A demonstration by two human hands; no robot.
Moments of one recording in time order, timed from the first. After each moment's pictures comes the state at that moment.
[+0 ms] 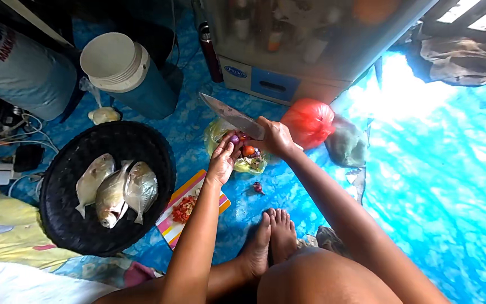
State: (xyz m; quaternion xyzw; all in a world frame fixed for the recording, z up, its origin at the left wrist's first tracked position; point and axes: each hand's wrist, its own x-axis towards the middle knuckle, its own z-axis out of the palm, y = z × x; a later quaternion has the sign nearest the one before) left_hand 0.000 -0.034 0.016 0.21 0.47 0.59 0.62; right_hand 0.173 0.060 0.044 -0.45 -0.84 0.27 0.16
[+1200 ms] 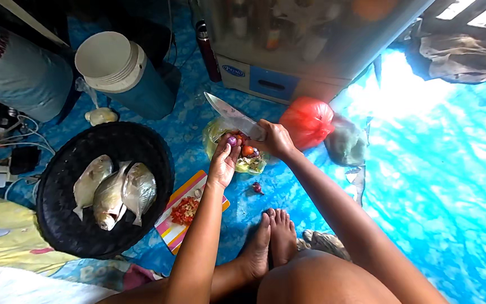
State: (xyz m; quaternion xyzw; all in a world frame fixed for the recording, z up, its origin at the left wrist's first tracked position) left_hand 0.083 -0.072 0.220 0.04 0.55 0.59 0.59; right_hand 0.177 0.058 0.040 -0.48 -0.80 0.32 0.14
